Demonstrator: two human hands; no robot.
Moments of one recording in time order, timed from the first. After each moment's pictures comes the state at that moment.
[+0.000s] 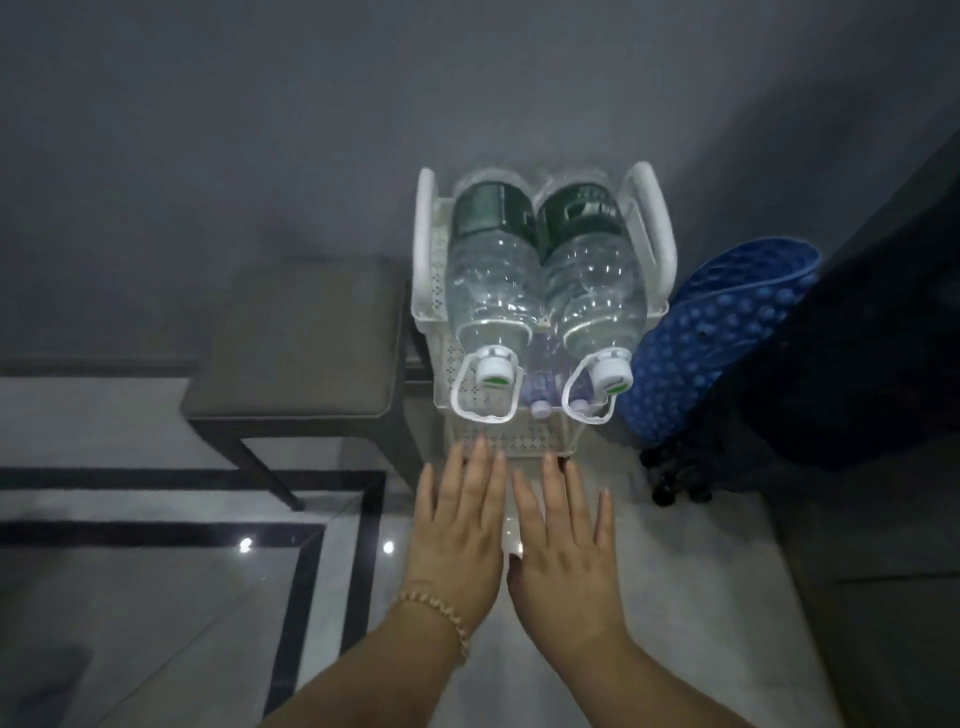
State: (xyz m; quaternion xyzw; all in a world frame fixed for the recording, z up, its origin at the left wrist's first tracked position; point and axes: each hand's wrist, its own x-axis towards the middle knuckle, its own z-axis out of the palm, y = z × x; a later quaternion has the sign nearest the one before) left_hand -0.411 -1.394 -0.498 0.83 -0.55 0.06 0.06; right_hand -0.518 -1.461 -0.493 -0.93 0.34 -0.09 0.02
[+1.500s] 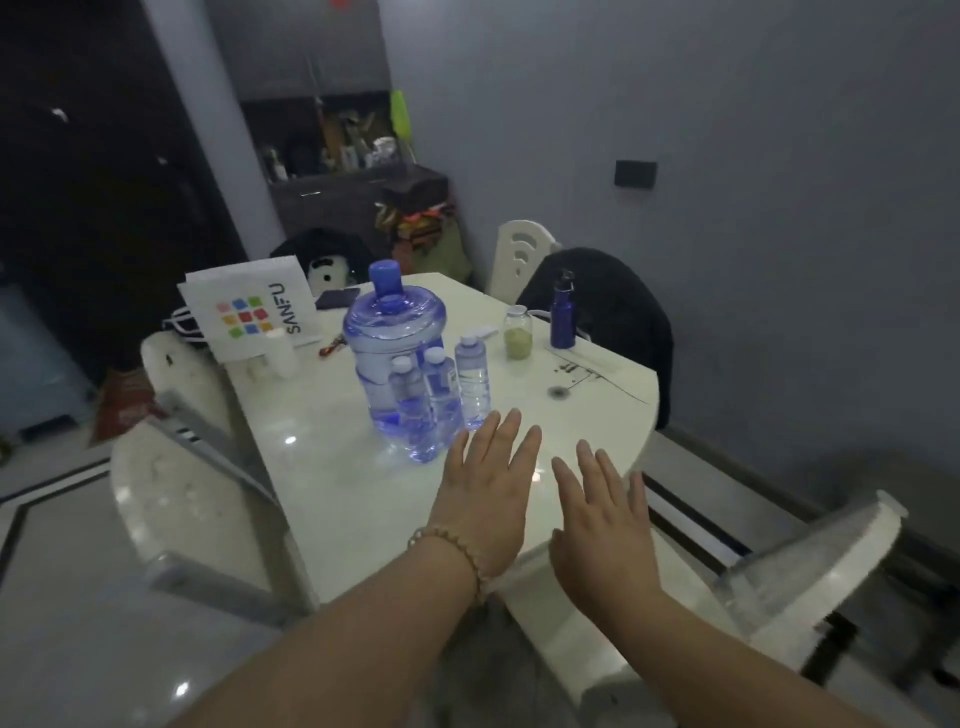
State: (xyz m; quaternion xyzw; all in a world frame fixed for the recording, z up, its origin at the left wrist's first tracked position) left_hand -0.522 -0.514 0.021 0.98 -0.14 0.12 -0.03; right_hand -0.524 -0.644 -0.039 -0.98 -0.09 -0.17 0.06
